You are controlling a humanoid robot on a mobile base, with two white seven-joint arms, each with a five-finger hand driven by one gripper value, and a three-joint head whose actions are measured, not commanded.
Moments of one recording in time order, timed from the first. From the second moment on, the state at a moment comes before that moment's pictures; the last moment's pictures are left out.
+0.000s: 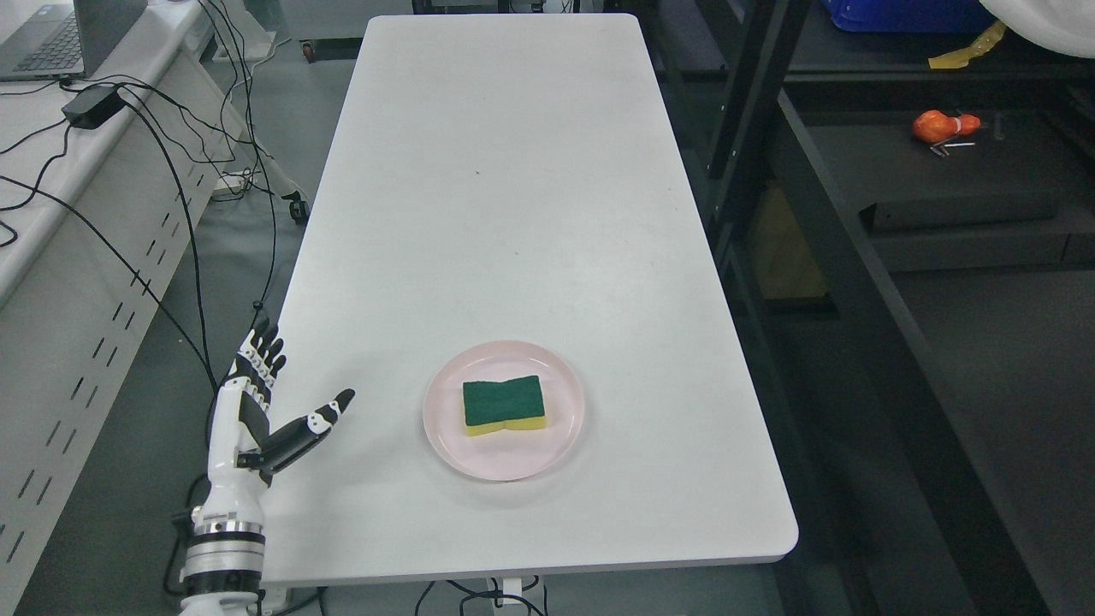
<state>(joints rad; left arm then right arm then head) 0.05 0.00 0.10 -1.74 0.04 -0.10 0.03 -0.07 0.00 -0.21 0.00 -0.11 0.08 -0.04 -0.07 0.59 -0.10</state>
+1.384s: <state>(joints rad) -0.41 0.34 -0.23 -1.68 -0.67 -0.44 -0.55 -0.07 0.00 -0.21 0.00 -0.11 0.08 -0.04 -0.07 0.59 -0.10</state>
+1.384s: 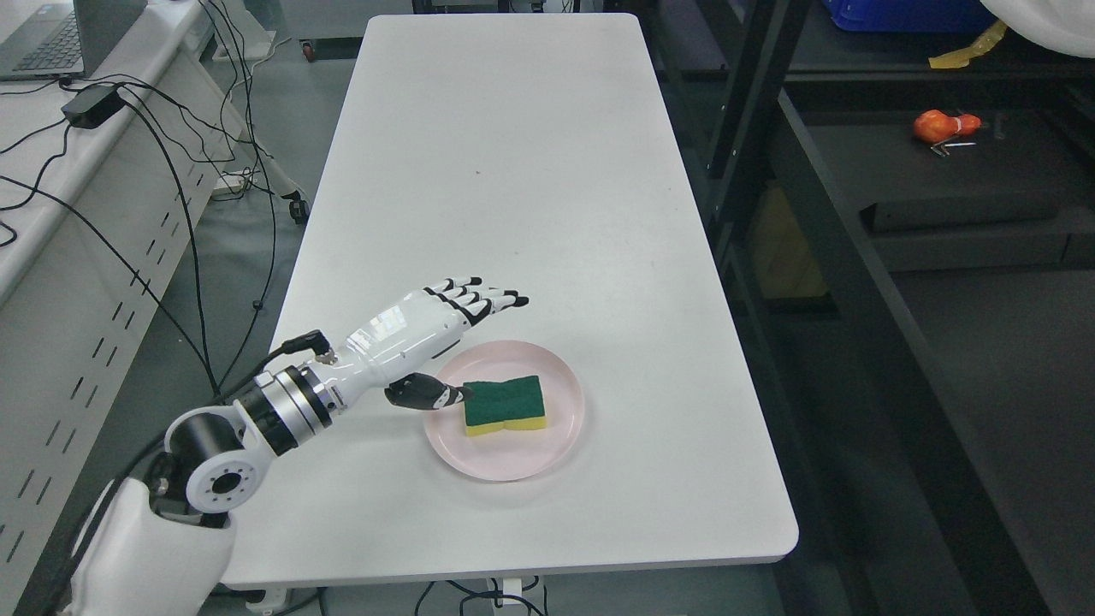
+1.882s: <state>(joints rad) -0.49 0.46 -0.39 -1.67 -0.80 -0.47 -0.61 -0.07 0.00 -0.21 0.00 -0.11 0.08 -0.04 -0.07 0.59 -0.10</state>
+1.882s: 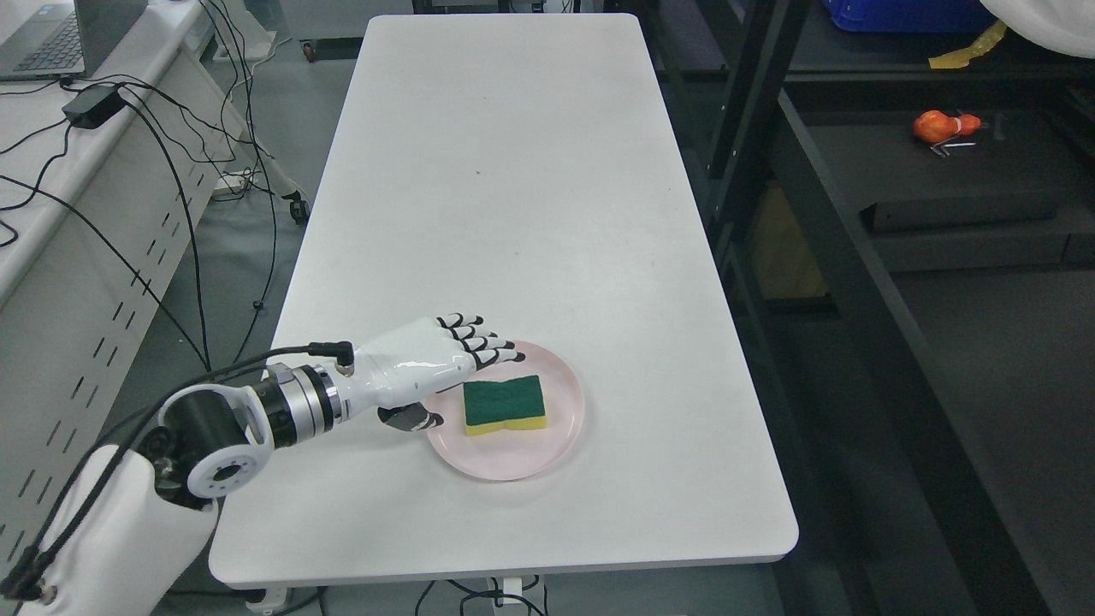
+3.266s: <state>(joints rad) -0.58 0.35 -0.55 -1.55 -0.95 -0.47 -0.62 -0.07 0.00 -0.21 0.00 -0.11 0.08 -0.04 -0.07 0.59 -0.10</state>
